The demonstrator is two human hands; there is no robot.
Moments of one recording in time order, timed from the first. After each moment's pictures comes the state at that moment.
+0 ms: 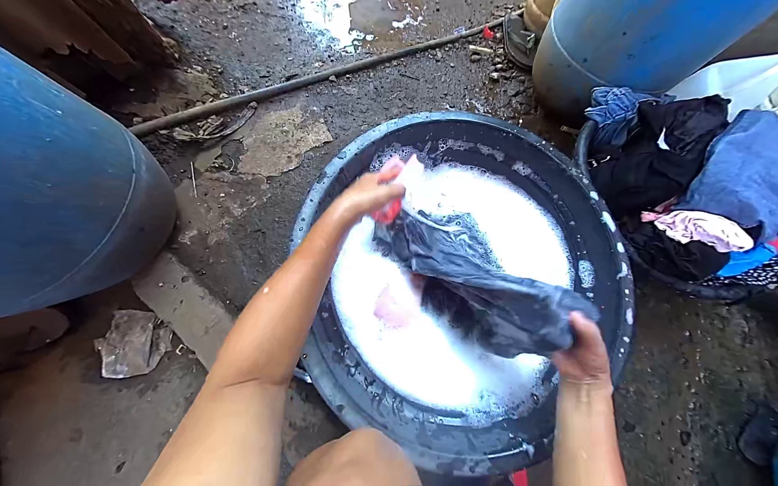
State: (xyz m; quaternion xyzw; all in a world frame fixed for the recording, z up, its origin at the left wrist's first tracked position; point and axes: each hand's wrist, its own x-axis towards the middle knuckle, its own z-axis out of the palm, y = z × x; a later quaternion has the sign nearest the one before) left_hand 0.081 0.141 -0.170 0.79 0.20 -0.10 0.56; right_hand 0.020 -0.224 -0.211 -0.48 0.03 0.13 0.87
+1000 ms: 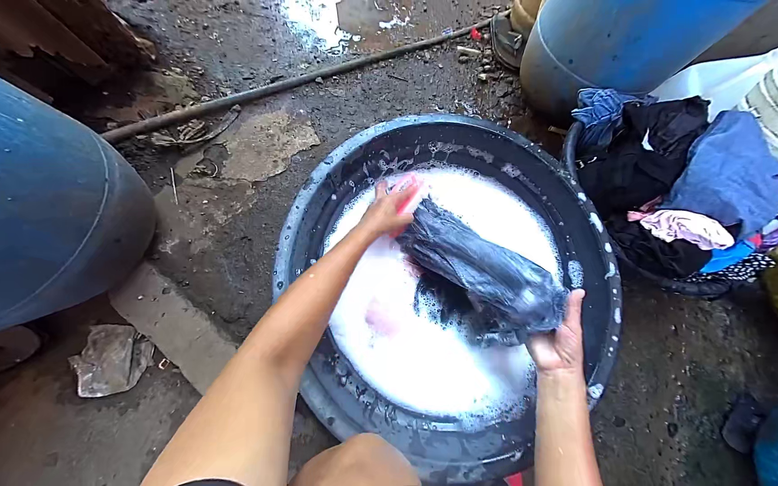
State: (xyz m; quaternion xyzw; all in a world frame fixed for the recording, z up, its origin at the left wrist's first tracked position) left_hand 0.115 0.118 -0.250 0.90 0.13 -0.11 0.40; right_hand 0.031 -0.201 -0.212 -0.46 0.22 0.11 0.85
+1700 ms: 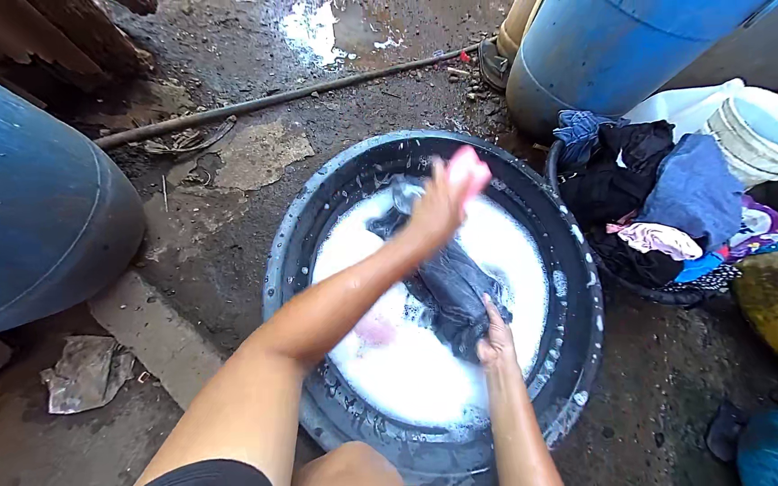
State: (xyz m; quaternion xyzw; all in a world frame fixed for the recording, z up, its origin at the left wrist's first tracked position) left_hand 0.123 0.021 -0.172 0.95 0.02 0.02 0.31; right_hand 0.029 -0.158 -0.257 -0.50 0.35 0.11 0.78
